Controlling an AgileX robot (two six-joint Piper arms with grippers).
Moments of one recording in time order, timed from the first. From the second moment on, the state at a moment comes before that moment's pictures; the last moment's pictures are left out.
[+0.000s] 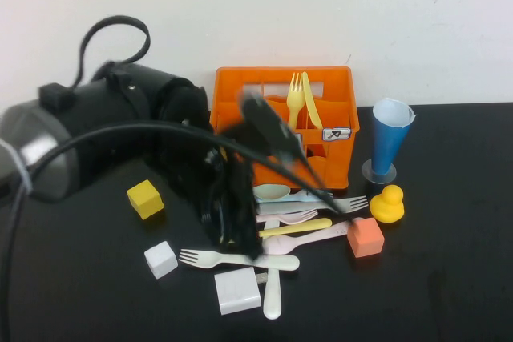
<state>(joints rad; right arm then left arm) -0.04 -0.01 0.02 -0.09 0.41 -0.03 -0.59 1.66 -1.27 -0.11 0.85 0.43</state>
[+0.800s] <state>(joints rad) -0.04 -0.01 0.02 -0.09 0.41 -0.03 -0.55 1.85 -1.27 -0.09 0.77 0.80</state>
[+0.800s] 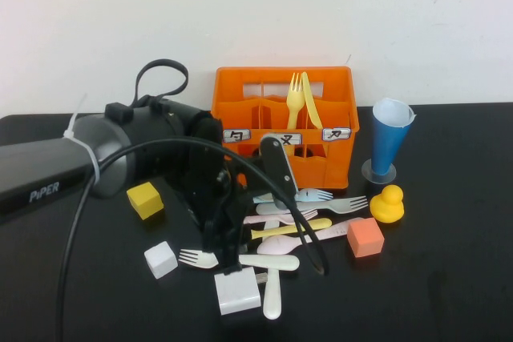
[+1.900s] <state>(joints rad) -0.04 -0.01 0.02 -0.09 0.41 -0.03 -0.53 1.98 -1.22 -0.18 0.70 1.16</state>
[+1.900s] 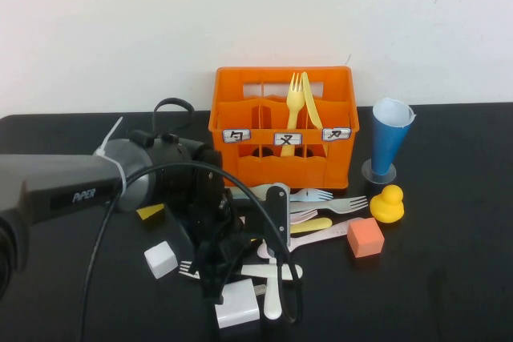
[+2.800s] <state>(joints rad) -0.04 -0.01 0.02 -0.09 0.41 -0.03 -0.52 1.54 -0.69 -0.16 -0.81 0.01</state>
